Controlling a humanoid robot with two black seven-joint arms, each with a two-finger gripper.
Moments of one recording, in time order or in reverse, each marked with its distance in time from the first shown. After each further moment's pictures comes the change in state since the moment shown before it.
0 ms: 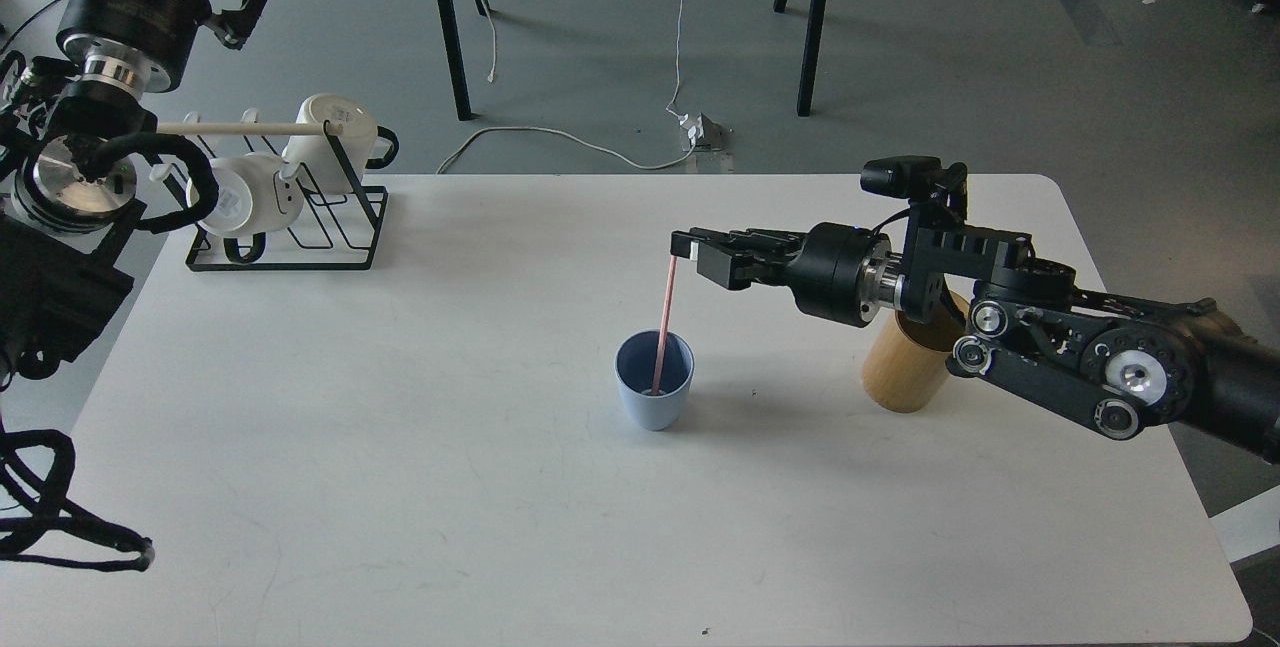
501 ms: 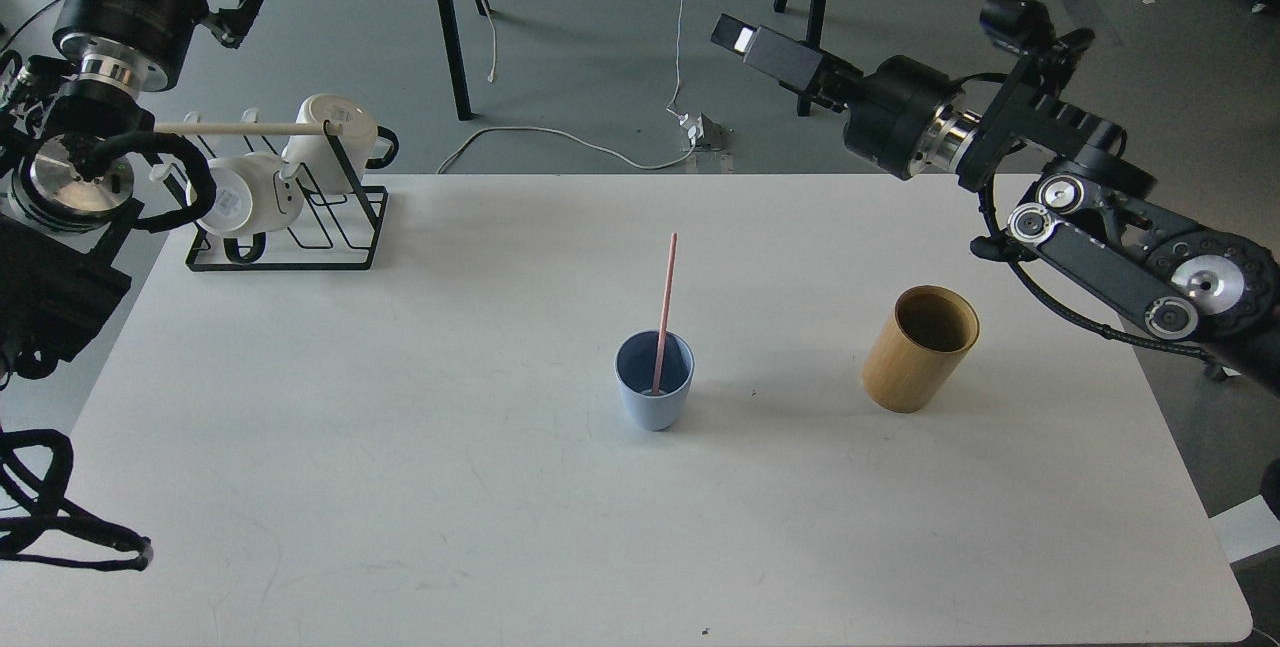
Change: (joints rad) left arm -0.002 -0.001 -0.001 0.000 -0.001 0.000 -0.001; right arm 0.010 -0.001 0.435 -0.085 0.287 0.008 -0.007
